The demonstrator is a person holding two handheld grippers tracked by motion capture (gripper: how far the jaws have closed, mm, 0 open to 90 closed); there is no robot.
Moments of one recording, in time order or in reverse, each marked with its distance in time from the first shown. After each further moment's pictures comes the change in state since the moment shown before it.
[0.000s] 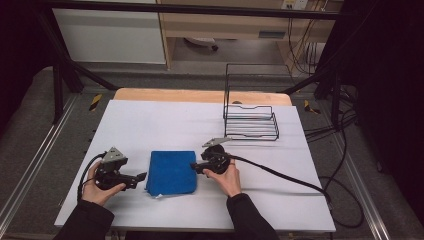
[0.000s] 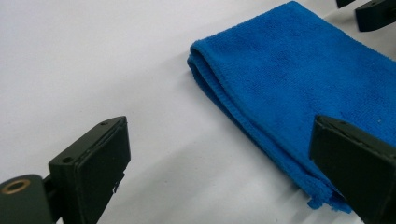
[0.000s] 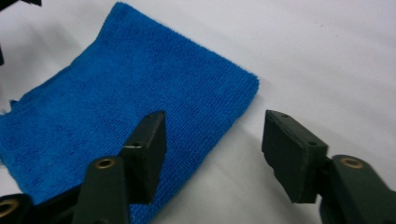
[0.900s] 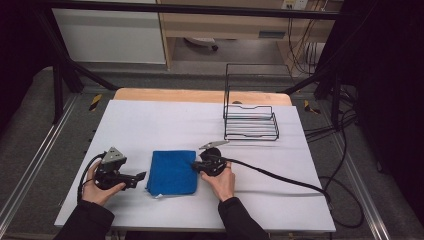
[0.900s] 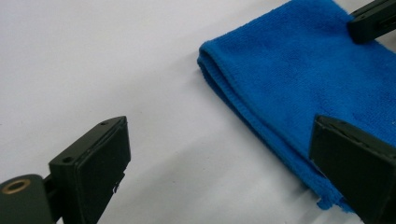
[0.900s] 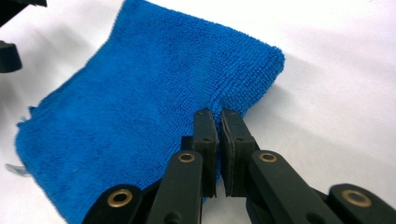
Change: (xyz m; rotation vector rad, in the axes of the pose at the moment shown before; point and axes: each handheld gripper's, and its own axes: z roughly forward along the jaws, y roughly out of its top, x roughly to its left) left arm 0.001 -0.001 0.000 -0.005 0.029 0.007; right arm 0.015 -0.004 0.003 0.031 0.011 0.100
